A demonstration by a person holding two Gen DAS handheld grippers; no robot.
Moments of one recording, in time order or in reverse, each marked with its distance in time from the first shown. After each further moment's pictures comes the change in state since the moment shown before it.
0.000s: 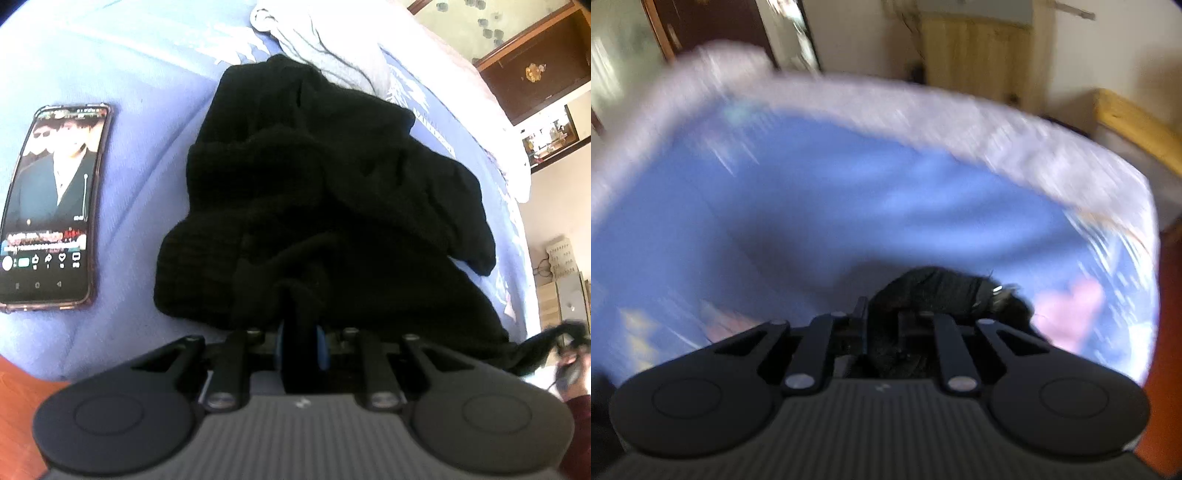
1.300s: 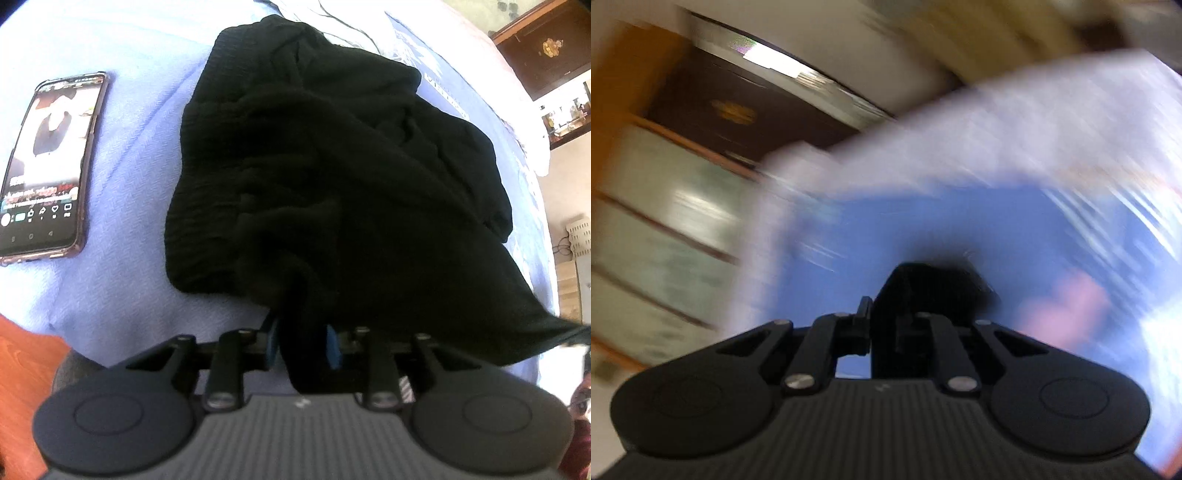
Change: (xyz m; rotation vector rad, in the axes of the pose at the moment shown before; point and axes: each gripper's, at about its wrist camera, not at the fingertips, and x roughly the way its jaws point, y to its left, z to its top) left arm 0.014 -0.018 -0.018 0.009 0.093 0.083; right arm 0.002 -0.172 0.011 0.390 -0.112 0.603
